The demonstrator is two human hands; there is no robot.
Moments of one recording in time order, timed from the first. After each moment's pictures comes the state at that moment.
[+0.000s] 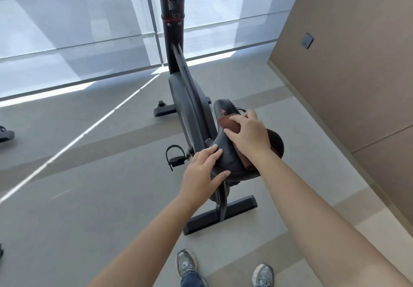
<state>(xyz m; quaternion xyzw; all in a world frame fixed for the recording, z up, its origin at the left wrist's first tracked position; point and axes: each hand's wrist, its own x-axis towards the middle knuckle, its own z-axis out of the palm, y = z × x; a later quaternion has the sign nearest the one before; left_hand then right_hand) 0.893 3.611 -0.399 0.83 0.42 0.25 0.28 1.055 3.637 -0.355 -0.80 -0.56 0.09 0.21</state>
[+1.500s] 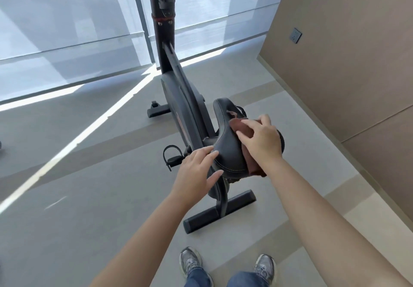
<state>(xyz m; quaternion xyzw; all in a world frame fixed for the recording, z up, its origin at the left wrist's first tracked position) 0.865 3.625 -0.380 0.88 0.36 0.19 0.23 1.057 3.613 -0.353 -0.83 -0.50 0.06 0.23</state>
